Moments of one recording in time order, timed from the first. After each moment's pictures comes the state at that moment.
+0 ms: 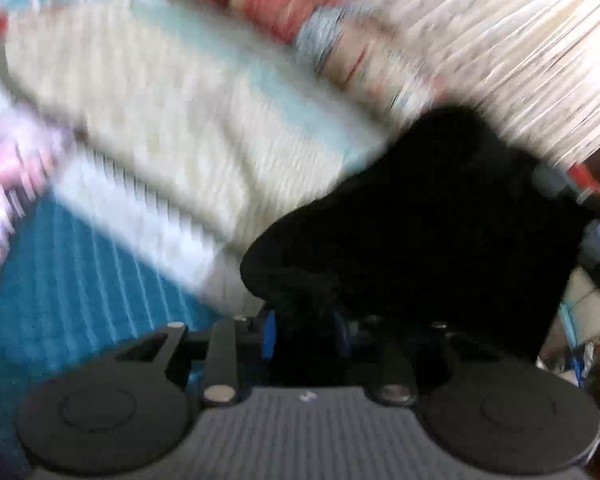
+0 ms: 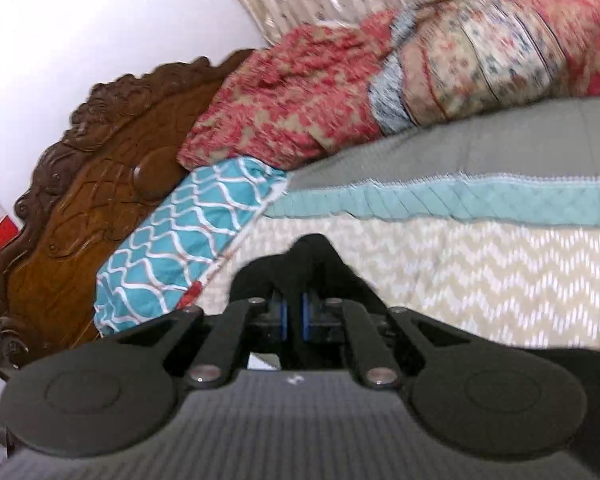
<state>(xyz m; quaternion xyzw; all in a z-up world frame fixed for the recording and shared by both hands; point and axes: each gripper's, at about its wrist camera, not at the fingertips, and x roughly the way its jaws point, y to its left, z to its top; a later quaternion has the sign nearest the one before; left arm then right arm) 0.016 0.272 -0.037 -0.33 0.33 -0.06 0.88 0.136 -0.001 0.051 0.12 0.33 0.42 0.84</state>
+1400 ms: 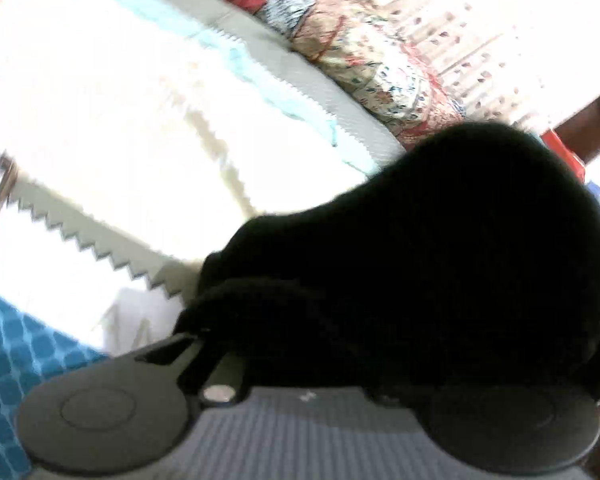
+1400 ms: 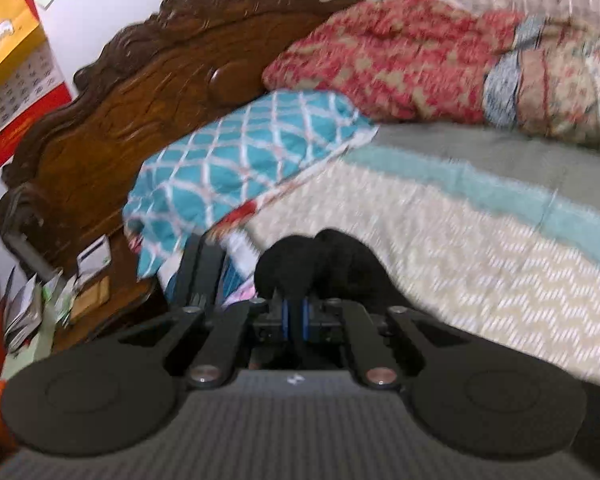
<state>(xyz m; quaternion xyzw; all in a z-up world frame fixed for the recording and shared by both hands) 0.102 0.300 -0.083 -0.33 0.40 -0.16 0.84 0.082 0.056 0.026 -0.02 0.35 0.51 0.79</state>
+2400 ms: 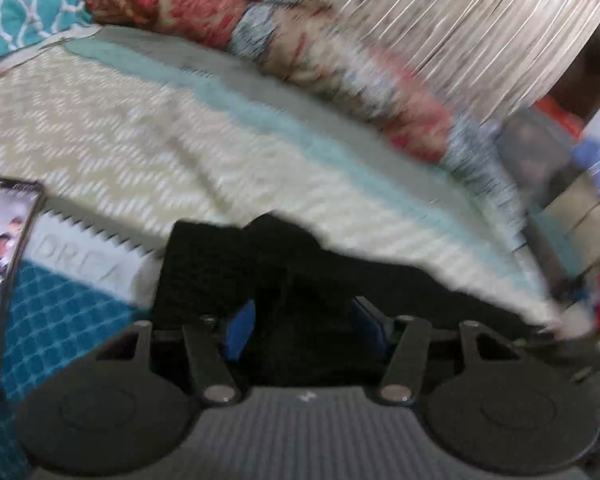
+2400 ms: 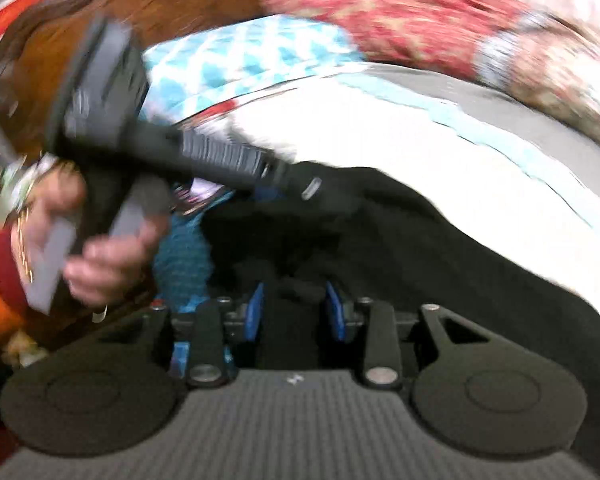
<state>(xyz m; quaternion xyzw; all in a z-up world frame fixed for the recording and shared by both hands) 0.037 0.263 -0.044 -0.22 0.38 -0.12 0.89 0.040 0.016 -0.025 -0.11 0.37 0.43 0.82</state>
